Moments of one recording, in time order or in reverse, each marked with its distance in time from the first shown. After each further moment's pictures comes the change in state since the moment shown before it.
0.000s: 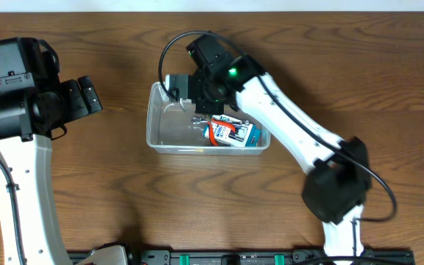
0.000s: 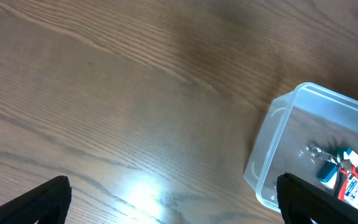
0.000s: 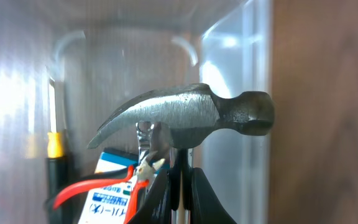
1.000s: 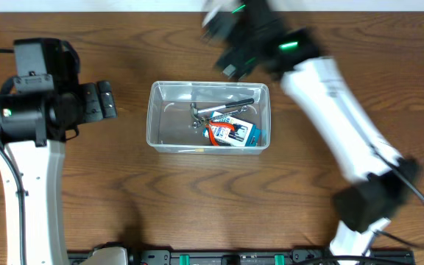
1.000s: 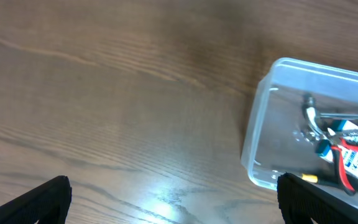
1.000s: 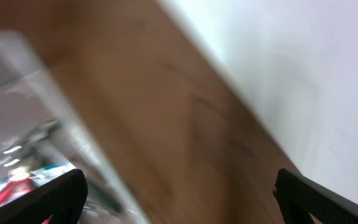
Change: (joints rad) left arm -0.137 -0.045 -0.001 -0.021 -0.055 0.057; right arm -0.270 -0.226 0.109 0.048 0.135 0.414
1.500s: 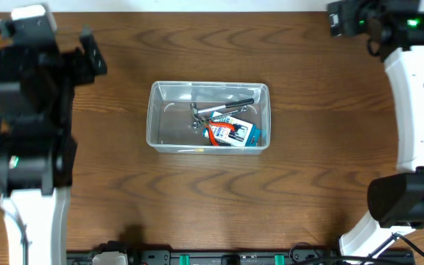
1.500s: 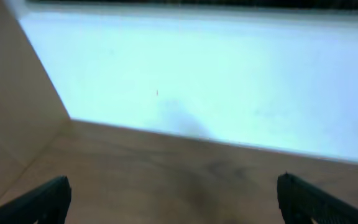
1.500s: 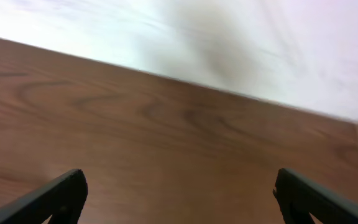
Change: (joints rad) left arm -0.035 -0.140 -0.183 0.759 -0.042 0.051; right arm -0.439 -0.016 0.000 0.024 0.049 0.219
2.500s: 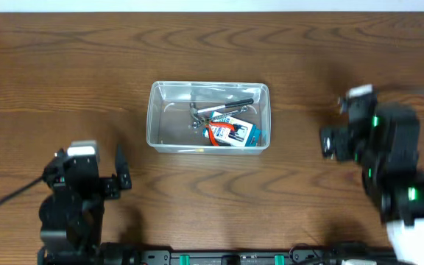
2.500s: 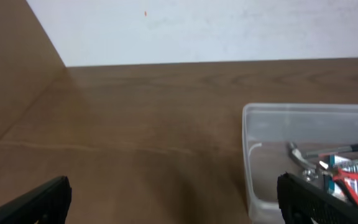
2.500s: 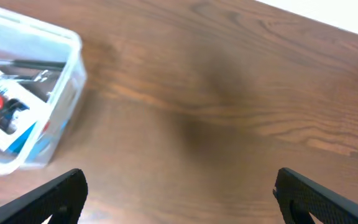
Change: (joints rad) left arm -0.066 -0.849 -0.733 -0.153 0.004 0.084; right arm 0.145 -0.984 -1.065 0.076 0.036 0.052
